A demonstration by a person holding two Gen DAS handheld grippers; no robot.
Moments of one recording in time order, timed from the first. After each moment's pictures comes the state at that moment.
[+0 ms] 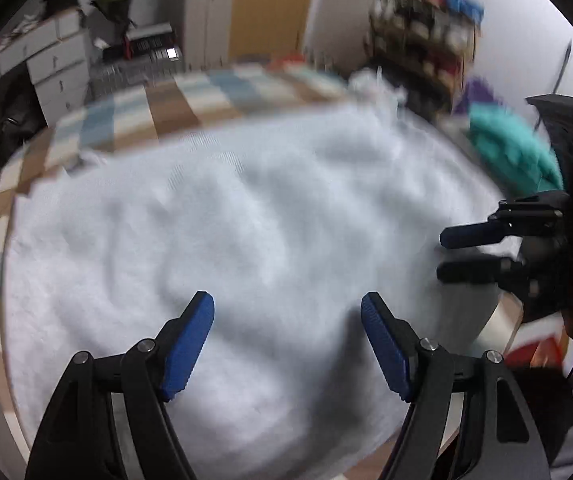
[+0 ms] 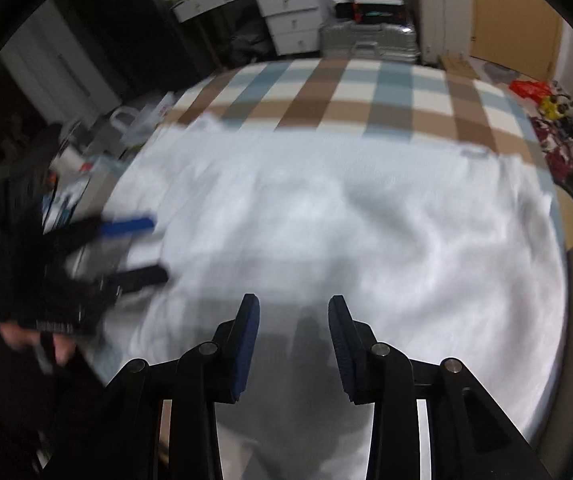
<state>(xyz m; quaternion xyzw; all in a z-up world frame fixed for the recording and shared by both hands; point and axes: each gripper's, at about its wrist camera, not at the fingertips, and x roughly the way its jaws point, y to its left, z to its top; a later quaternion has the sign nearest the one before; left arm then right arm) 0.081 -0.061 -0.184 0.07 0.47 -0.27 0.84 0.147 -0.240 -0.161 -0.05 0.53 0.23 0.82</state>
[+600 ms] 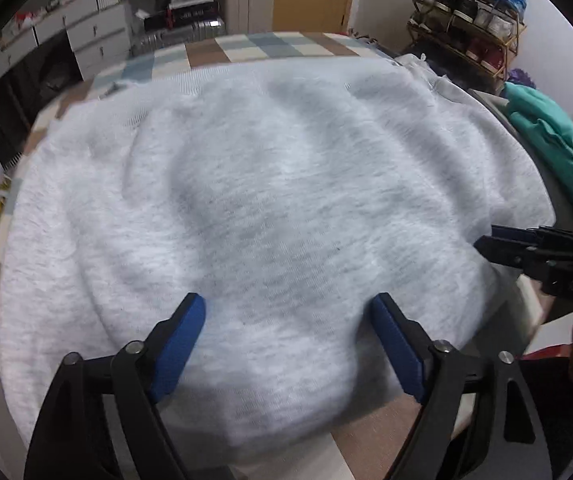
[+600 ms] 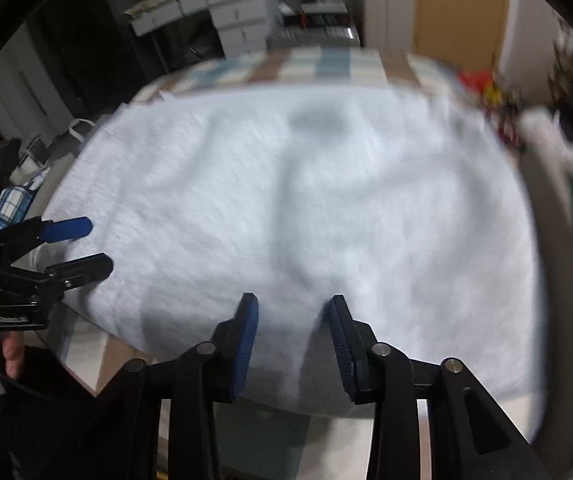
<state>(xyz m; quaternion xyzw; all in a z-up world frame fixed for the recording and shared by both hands) 0.043 -0.067 -0.204 0.06 0.49 -0.18 0.85 0.090 -0.285 -0.209 0.07 0.52 0.13 0.84</state>
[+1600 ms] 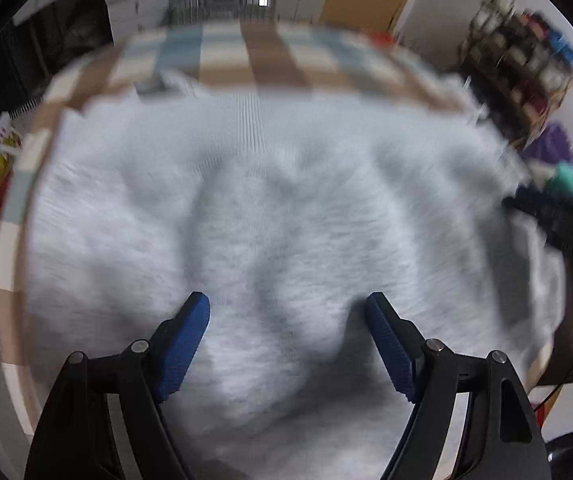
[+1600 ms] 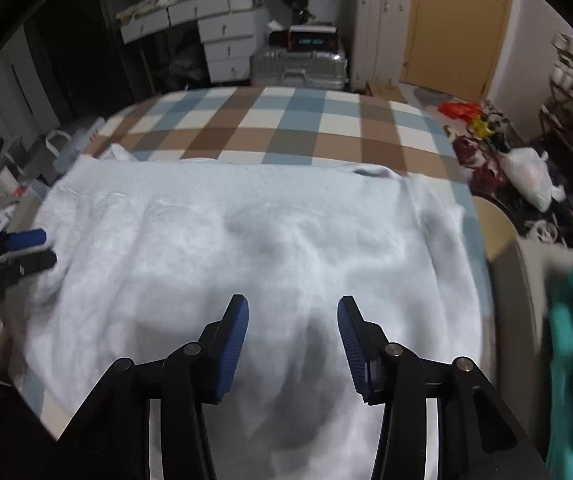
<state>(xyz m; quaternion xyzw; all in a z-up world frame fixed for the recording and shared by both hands) 0.143 -0.029 -0.227 -0.01 0.56 -0.13 0.82 0.196 -0.274 -0.162 -0.09 0.49 0.08 0.86</state>
